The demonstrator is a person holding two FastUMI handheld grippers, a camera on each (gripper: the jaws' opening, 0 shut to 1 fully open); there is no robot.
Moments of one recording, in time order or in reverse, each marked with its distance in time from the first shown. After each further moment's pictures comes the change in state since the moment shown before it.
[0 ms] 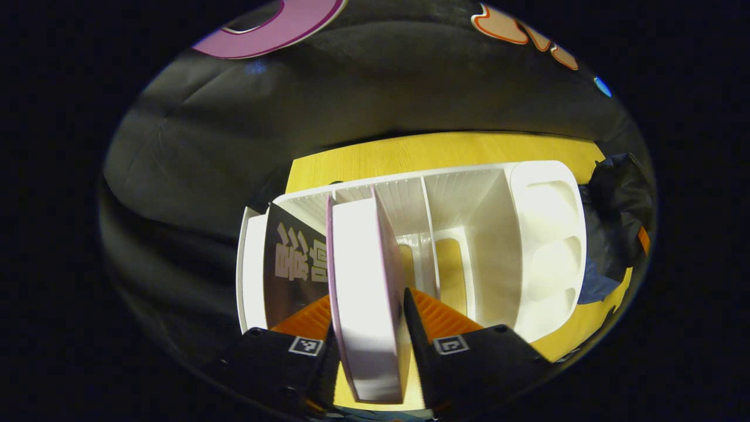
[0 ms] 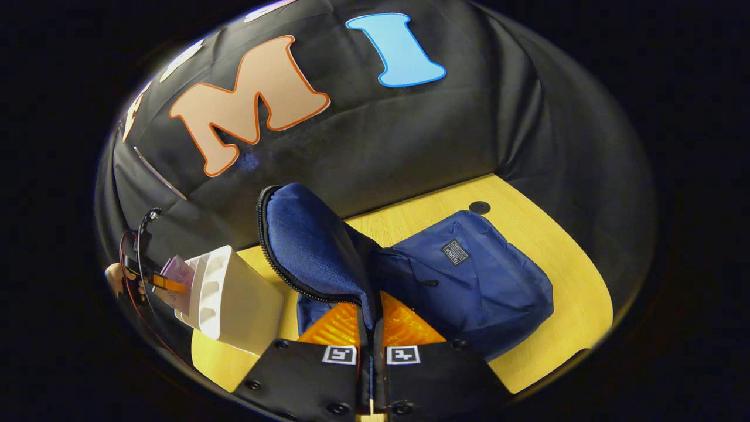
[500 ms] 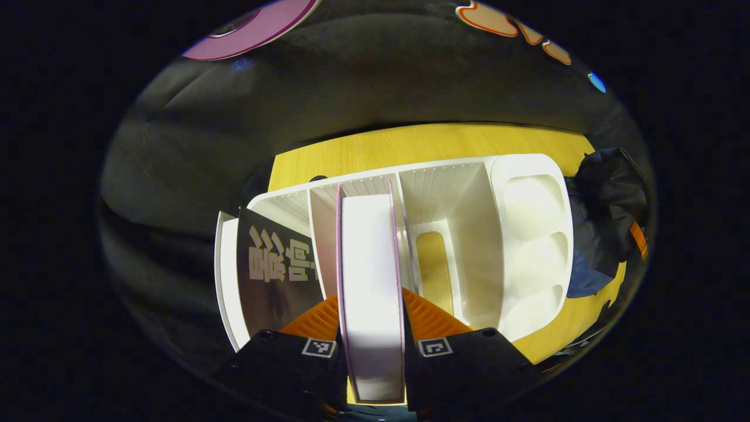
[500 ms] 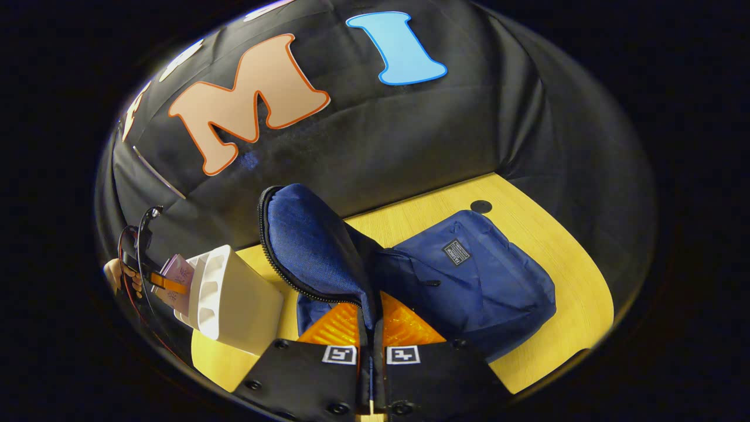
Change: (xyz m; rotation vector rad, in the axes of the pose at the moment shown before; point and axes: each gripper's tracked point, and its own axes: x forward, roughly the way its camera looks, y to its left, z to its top) left arm -0.004 -0.015 0.002 0.030 0.043 -0.036; right arm 0.001 0.000 -0.001 0.006 0.002 -0.001
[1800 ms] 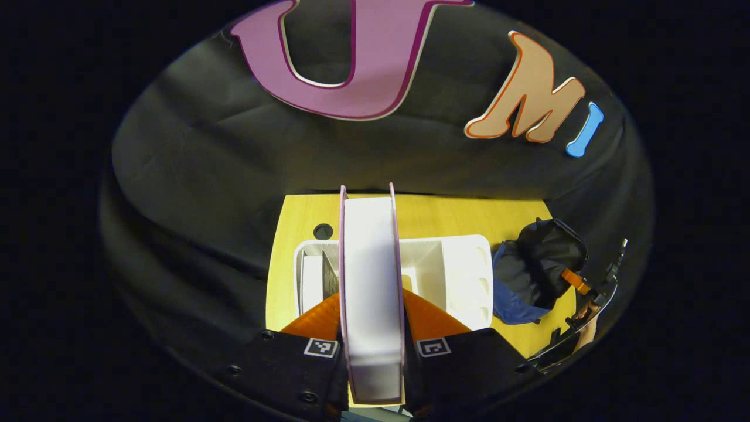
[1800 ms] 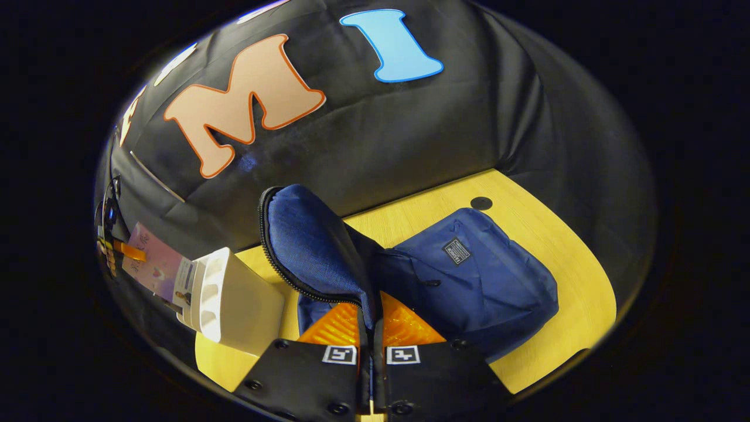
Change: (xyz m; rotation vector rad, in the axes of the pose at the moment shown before) left arm -0.144 0.039 0.062 -0.147 -0.297 -0.183; right arm -0.001 0.000 -0.001 0.019 0.017 0.008
